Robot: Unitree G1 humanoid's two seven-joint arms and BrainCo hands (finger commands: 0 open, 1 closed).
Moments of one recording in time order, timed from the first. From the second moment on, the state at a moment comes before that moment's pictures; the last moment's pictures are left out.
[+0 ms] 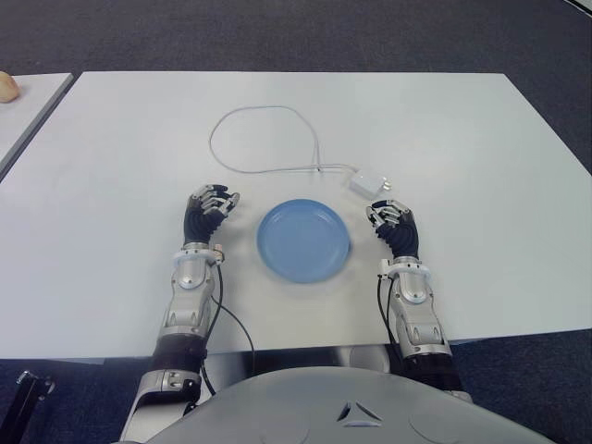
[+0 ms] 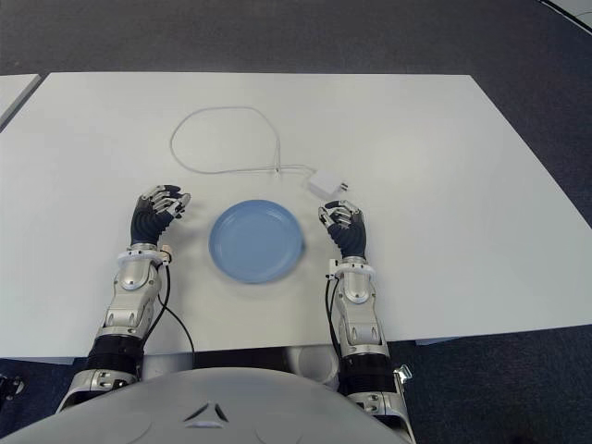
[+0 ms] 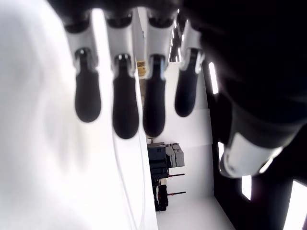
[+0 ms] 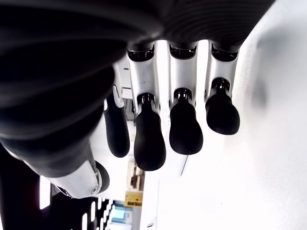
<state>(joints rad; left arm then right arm) 0.03 0.06 0.10 0.29 0.06 -0.22 0.13 0.09 0.00 0.00 0.13 -0.13 -0.10 -0.17</state>
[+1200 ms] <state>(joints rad) 0.03 0.06 0.09 0.29 0.06 -0.24 0.12 -0.15 -0.27 0.07 0.26 -0.53 -0.23 -0.31</state>
